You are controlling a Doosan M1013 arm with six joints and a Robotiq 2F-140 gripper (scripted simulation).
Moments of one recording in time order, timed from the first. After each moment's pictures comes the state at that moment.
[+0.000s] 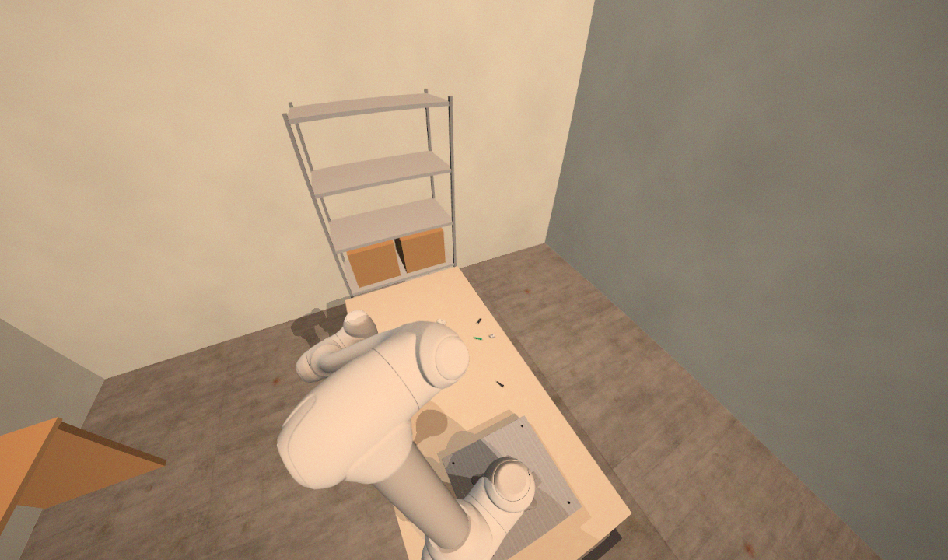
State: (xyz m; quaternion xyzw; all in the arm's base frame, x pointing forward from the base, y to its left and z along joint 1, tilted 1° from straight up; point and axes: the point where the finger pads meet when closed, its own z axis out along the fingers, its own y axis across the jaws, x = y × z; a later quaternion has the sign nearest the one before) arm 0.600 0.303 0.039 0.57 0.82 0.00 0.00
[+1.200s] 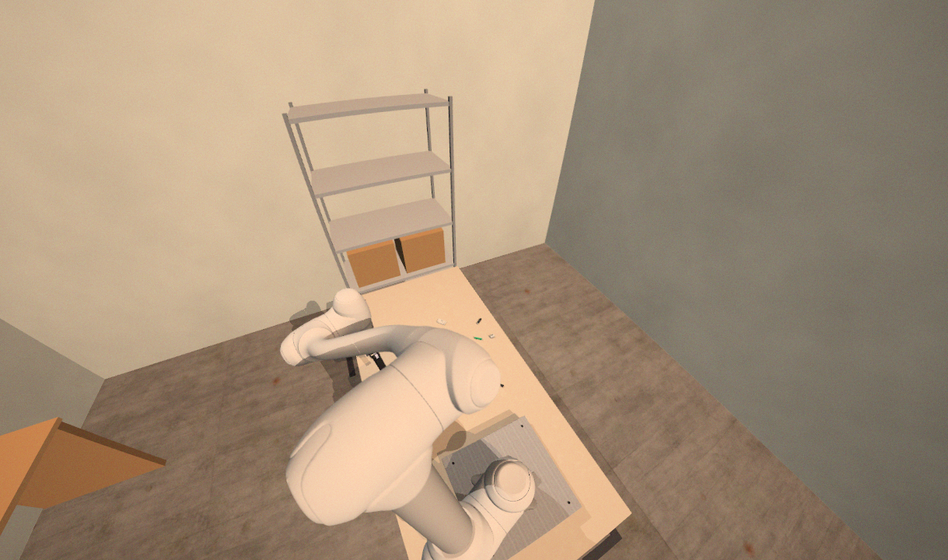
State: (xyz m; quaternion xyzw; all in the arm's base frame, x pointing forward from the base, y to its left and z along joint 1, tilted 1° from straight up) arm 0.599 0.302 0.146 0.57 0.82 0.00 0.00
